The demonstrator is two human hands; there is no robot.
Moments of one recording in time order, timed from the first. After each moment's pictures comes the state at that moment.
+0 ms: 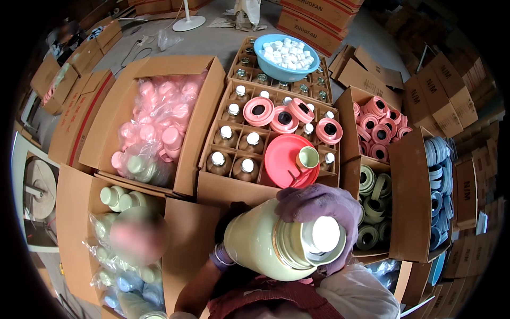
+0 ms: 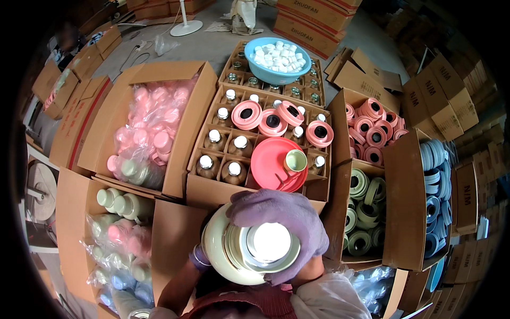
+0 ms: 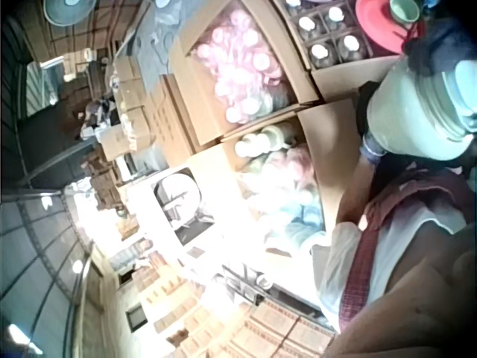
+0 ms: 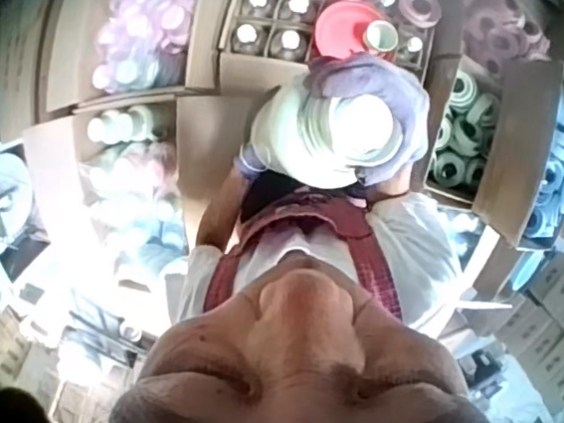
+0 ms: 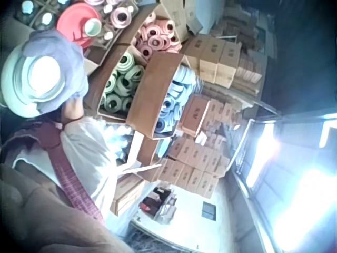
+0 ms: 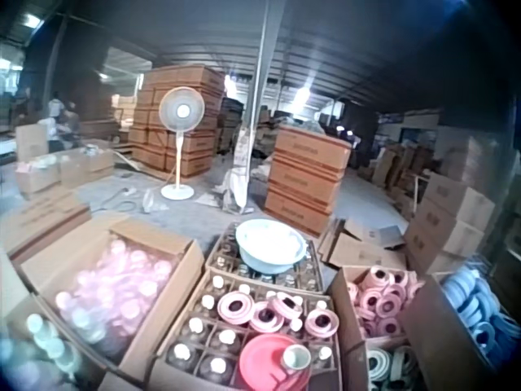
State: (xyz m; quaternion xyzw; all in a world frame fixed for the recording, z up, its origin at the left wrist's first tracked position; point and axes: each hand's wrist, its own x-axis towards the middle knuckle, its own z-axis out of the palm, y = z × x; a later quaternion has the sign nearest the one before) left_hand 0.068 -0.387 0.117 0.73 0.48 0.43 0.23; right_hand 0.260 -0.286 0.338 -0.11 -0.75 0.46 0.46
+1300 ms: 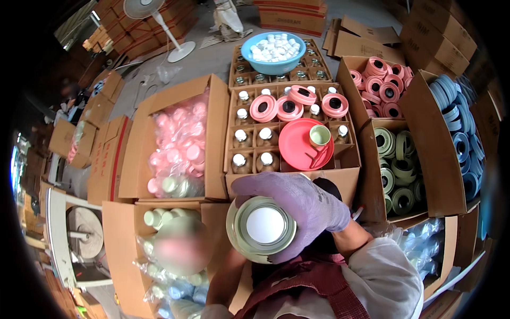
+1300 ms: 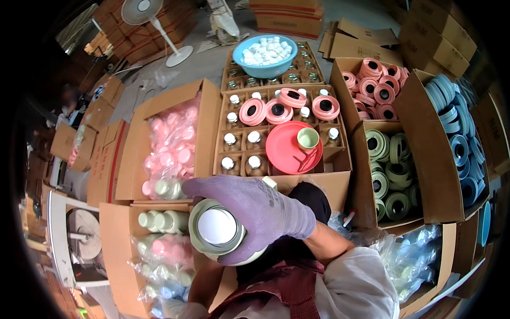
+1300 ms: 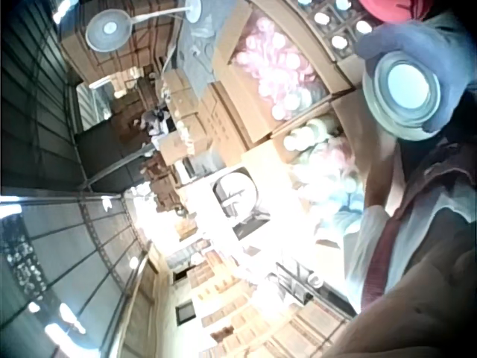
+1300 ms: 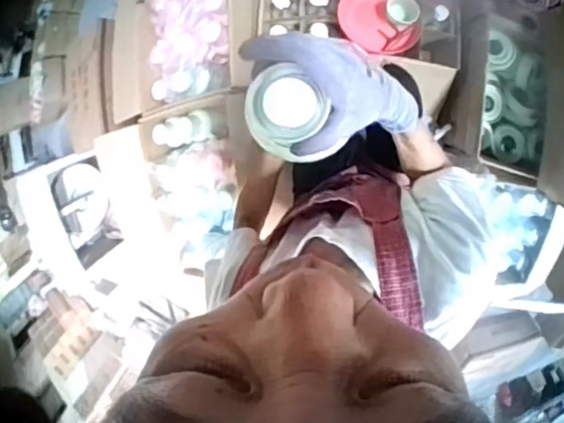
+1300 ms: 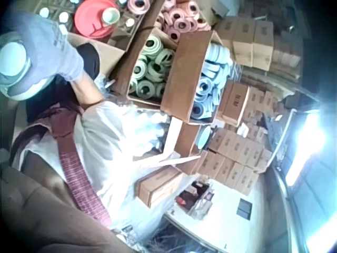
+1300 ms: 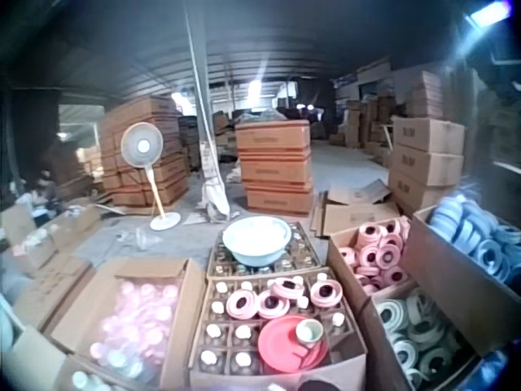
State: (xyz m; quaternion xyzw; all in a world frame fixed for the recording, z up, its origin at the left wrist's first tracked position) left_hand 0.034 -0.391 0.115 0.73 0.46 0.40 0.31; right_hand 0.231 -0.322 0.362 -0.15 -0.81 0.40 0.41
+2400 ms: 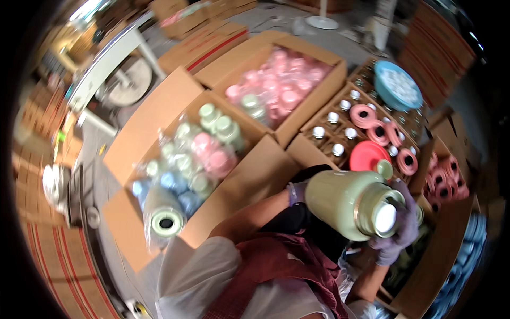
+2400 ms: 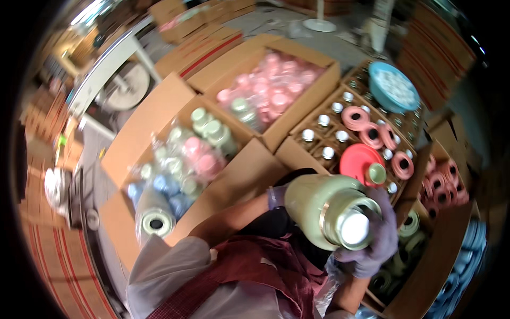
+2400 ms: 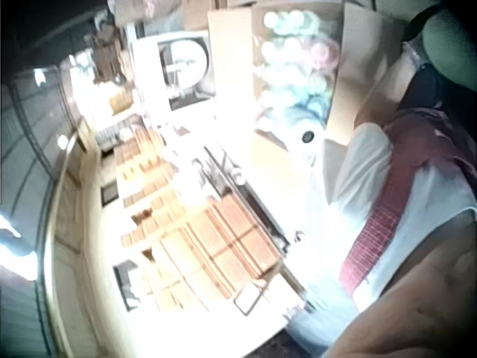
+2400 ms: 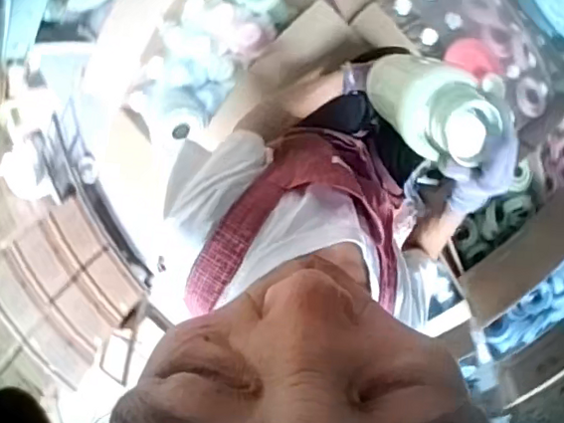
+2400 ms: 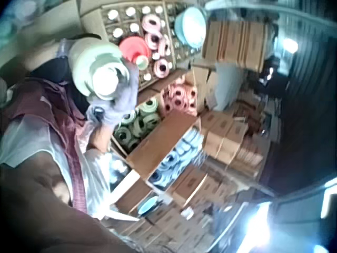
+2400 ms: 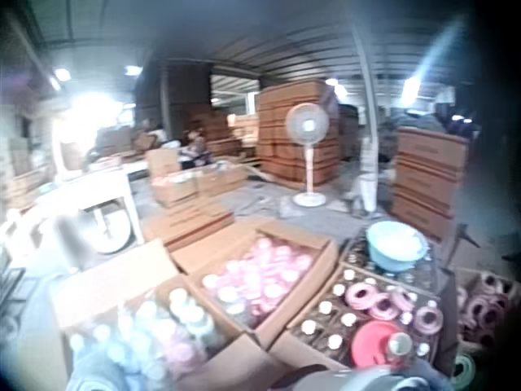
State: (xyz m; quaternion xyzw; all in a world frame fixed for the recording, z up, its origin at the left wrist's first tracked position) left_hand 0.087 -0.384 0.102 0.57 0.36 0.51 0.53; right_hand 0.289 -0.410 0.345 -0.30 -0.78 0.23 0.51
